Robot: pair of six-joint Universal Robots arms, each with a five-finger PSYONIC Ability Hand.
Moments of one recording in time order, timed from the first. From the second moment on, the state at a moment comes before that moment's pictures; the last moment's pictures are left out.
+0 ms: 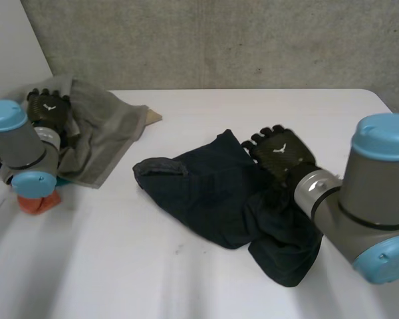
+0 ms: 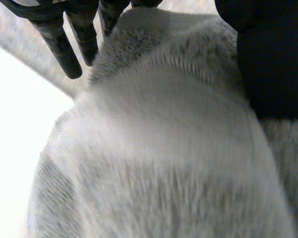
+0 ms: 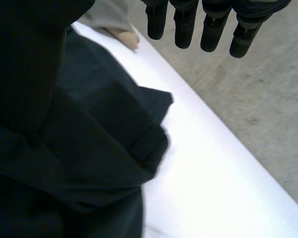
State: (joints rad) left arm 4.60 -2.46 -1.00 3.47 -1.63 3.76; right arm 2.04 -1.18 1.53 -0.08 1.44 2.65; left_hand 0.22 0.23 0.23 0.22 0.05; right_hand 0.22 0.21 0.21 0.21 0.05
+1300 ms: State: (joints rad) left arm 4.13 -2.16 -0.85 3.42 -1.57 3.54; right arm 1.82 -1.46 1.67 -0.02 1.37 2.86; left_hand 1.14 1.20 1.19 1.20 0.98; right_hand 0.22 0.20 0.20 0.20 0.04
